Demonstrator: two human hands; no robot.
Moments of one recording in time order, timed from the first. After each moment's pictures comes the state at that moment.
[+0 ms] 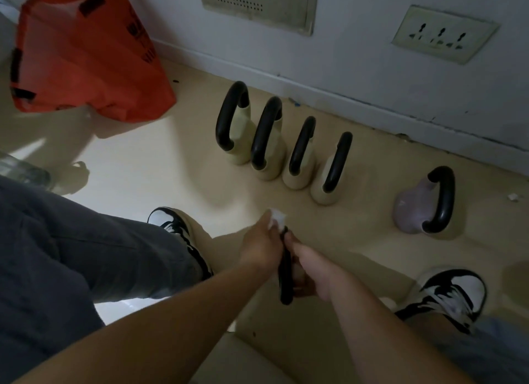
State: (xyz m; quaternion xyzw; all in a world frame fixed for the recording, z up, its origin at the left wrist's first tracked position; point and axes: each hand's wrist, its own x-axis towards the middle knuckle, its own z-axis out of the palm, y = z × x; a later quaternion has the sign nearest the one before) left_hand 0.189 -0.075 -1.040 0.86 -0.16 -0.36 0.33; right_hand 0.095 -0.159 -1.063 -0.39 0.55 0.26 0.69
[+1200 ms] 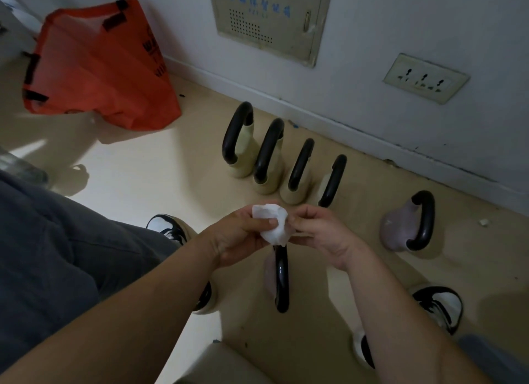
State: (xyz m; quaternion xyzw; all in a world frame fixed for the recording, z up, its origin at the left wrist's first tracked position) left_hand 0.258 -0.058 -0.985 0.45 -0.06 -0.63 0.63; right_hand 0.122 -0.208 -0.986 -0.56 0.37 0.04 0.74
